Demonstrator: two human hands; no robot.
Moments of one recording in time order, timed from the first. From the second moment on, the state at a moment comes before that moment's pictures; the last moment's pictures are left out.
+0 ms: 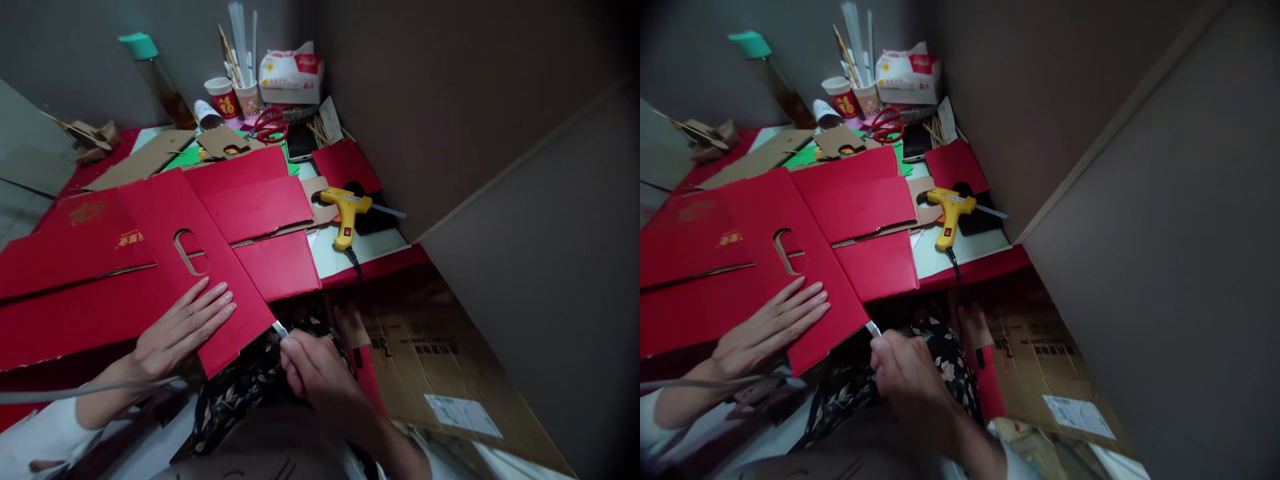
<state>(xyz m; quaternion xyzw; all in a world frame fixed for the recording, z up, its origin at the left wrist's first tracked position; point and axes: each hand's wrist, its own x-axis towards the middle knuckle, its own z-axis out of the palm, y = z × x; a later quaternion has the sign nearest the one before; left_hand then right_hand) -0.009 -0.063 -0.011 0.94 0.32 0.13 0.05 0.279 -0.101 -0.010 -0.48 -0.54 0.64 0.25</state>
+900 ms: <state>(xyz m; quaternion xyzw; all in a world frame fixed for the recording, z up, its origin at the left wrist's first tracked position) 0.000 -0.069 -0.009 0.93 0.33 0.17 0.04 0.304 -0.106 -0.034 -0.41 -0.78 0.43 0.21</state>
